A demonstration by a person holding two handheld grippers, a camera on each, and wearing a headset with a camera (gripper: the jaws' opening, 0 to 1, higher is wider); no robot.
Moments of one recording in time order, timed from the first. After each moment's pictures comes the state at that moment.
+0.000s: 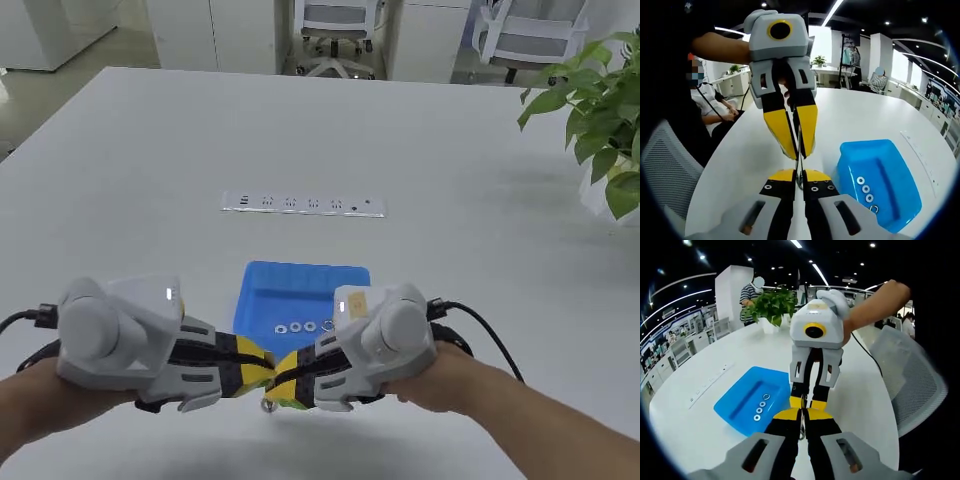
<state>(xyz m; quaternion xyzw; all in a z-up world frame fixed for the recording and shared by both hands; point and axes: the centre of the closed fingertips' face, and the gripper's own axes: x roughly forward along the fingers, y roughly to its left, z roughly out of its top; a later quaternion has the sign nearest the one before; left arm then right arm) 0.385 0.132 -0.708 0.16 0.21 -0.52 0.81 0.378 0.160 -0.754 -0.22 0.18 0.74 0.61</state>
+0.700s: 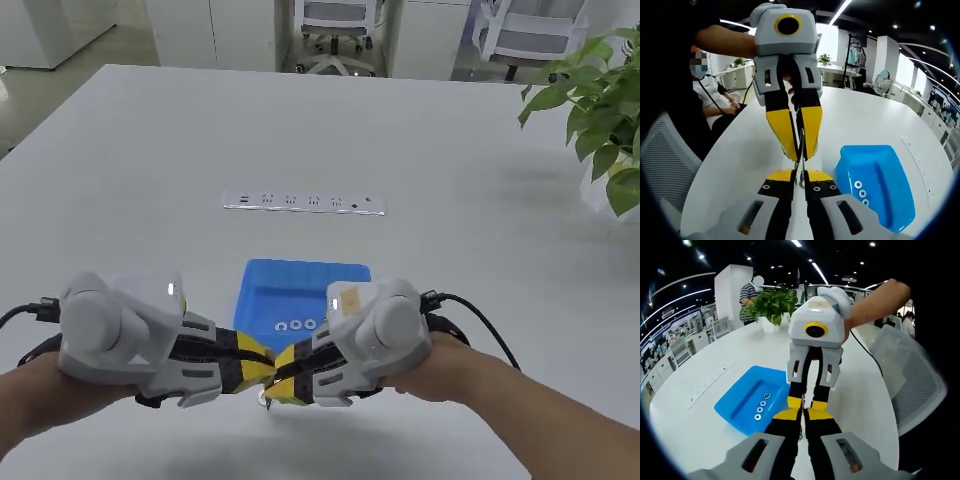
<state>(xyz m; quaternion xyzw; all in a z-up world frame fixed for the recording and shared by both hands) 0.385 0.136 -0.709 0.16 0.22 -0.52 0.81 0.378 0.164 -0.754 -0.25 0.16 0.75 0.60</state>
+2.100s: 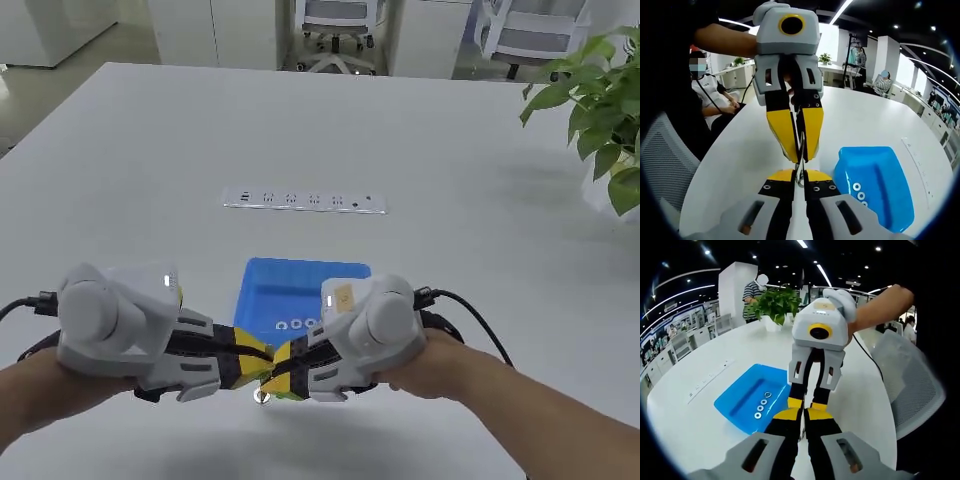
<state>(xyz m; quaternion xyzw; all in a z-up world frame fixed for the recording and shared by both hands) 0.390 0.139 -0.710 0.14 0.23 -0.51 0.82 0.381 0.168 -0.755 -0.25 0.17 0.74 0.60</state>
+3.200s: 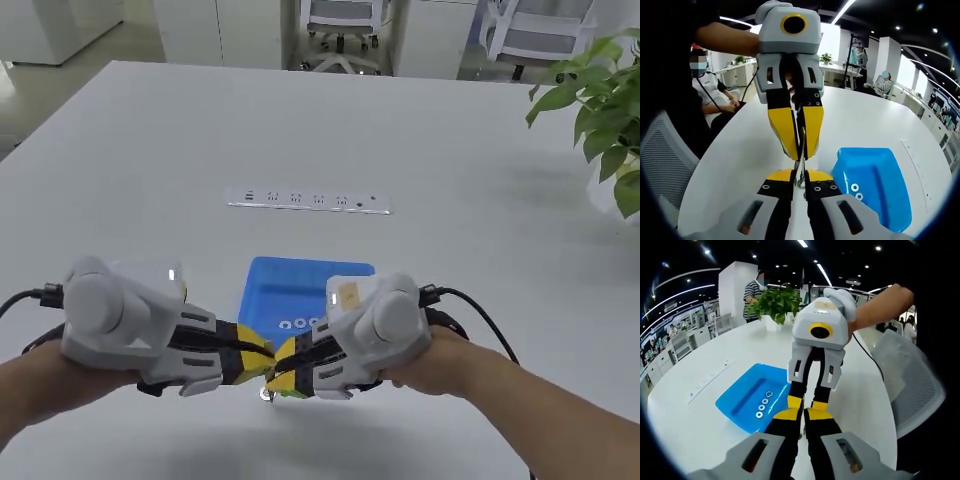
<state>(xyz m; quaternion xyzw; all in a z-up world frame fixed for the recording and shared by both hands) 0.395 0.147 -0.713 0.14 0.23 -0.51 0.82 0.384 0.168 -0.755 -0.26 0.16 0.74 0.59</state>
